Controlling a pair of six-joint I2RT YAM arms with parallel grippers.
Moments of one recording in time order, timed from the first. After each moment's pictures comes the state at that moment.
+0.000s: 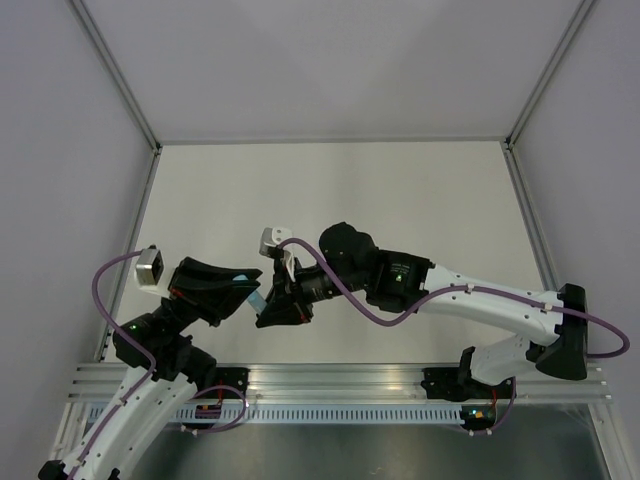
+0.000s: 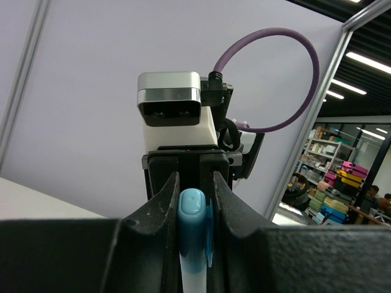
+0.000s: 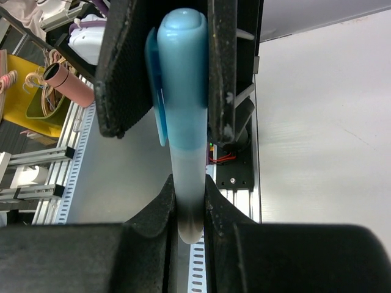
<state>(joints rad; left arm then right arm) -0.50 0.28 0.35 0.78 0.55 -1.00 1.22 1.39 1.32 -0.16 -0.49 0.28</state>
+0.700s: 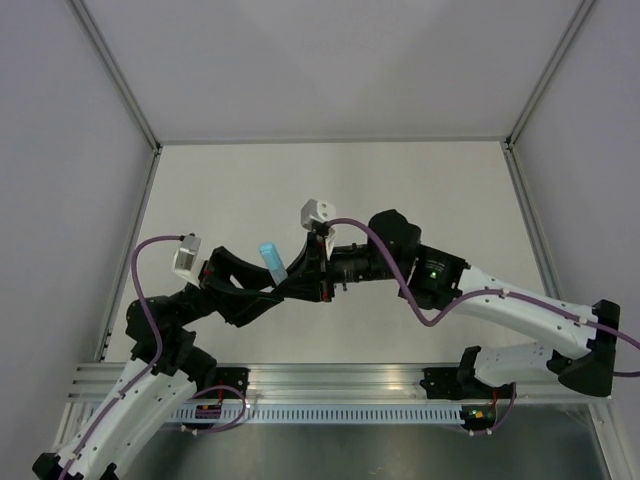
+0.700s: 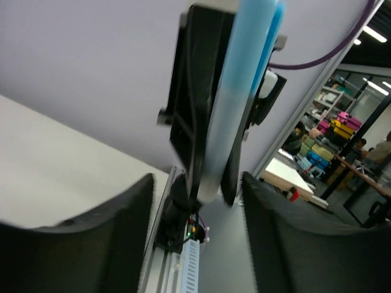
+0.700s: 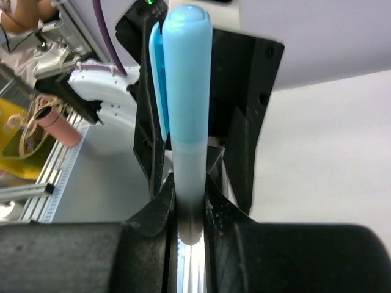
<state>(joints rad) -0.51 0.36 0.40 0.55 0.69 -0.92 1.13 1.27 1.23 -0.03 -0.52 0.26</state>
